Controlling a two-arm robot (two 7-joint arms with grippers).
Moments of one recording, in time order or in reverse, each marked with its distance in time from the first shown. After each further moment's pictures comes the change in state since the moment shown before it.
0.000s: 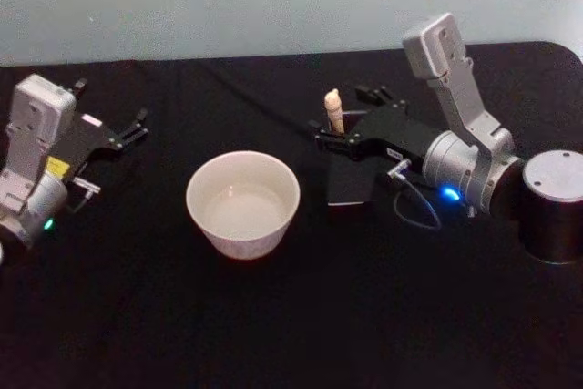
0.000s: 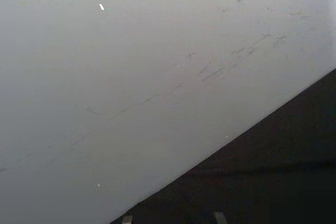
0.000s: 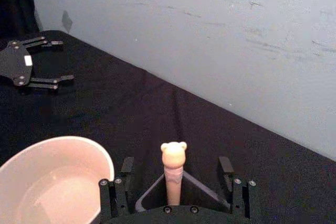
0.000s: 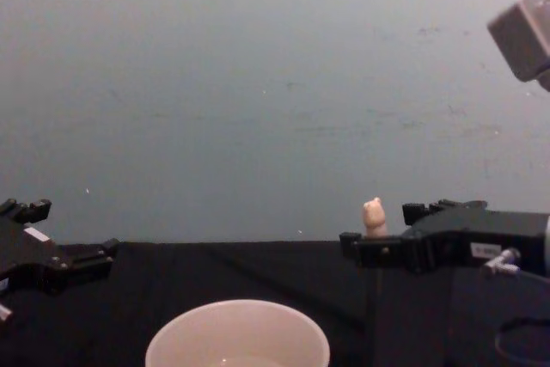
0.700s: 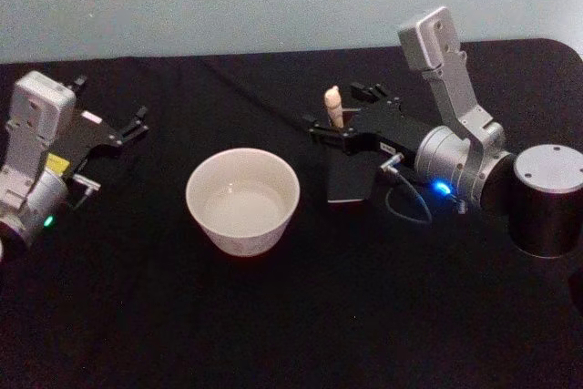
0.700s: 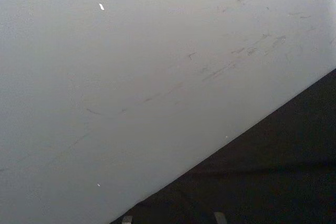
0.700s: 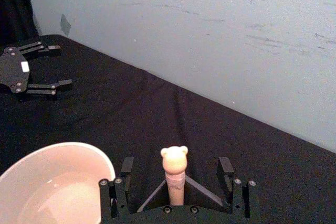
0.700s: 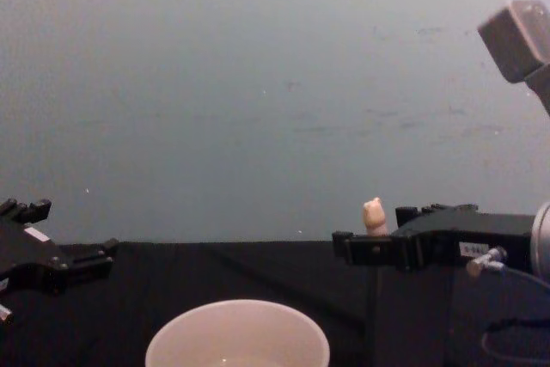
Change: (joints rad) left arm 0.000 0.000 0.000 0.000 0.000 0.000 0.000; right arm 0.001 -0.060 0.035 0.029 -0.021 0.026 0.022
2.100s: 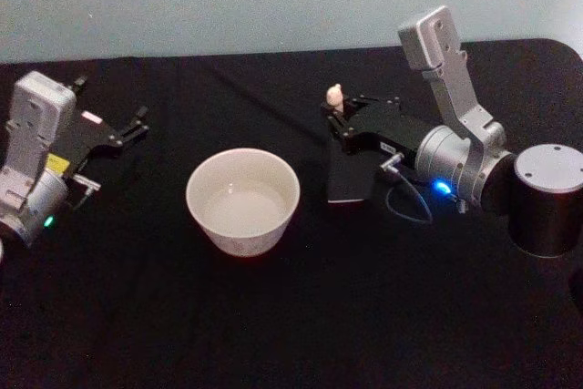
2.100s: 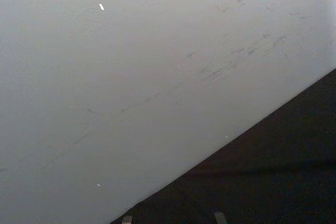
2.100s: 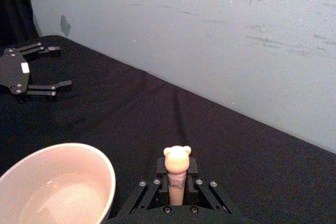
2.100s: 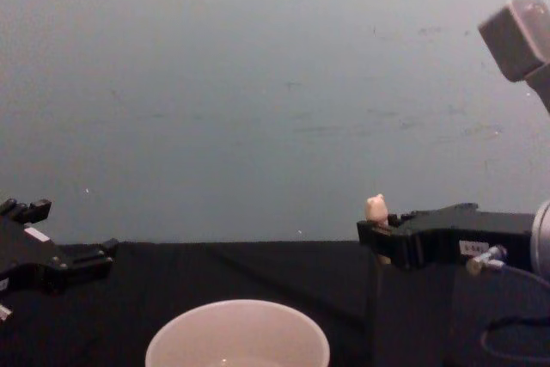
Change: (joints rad) left arm 0.000 0.000 0.000 0.000 0.000 0.000 0.000; right arm 0.001 0.001 -0.001 0.000 0.003 0.000 -0.002
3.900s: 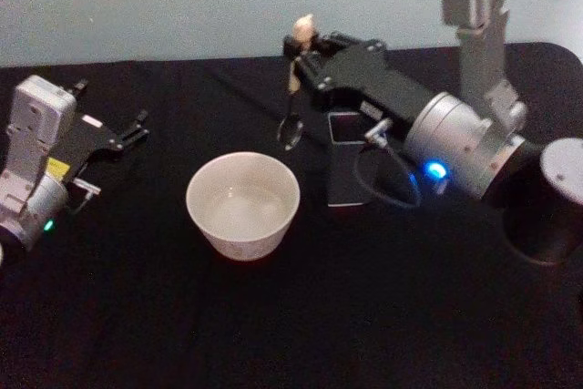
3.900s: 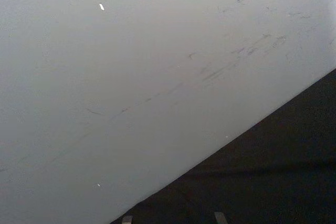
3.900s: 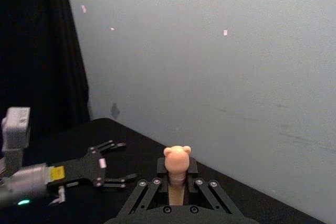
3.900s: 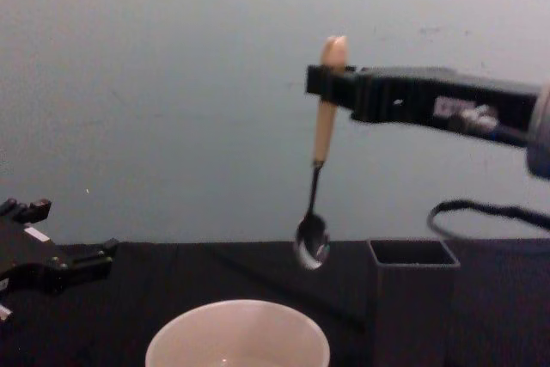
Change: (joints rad) left arm 0.000 0.000 0.000 0.000 0.000 0.000 0.000; right arm -0.061 -0.012 0.013 -0.225 0.128 -0.119 -0.001
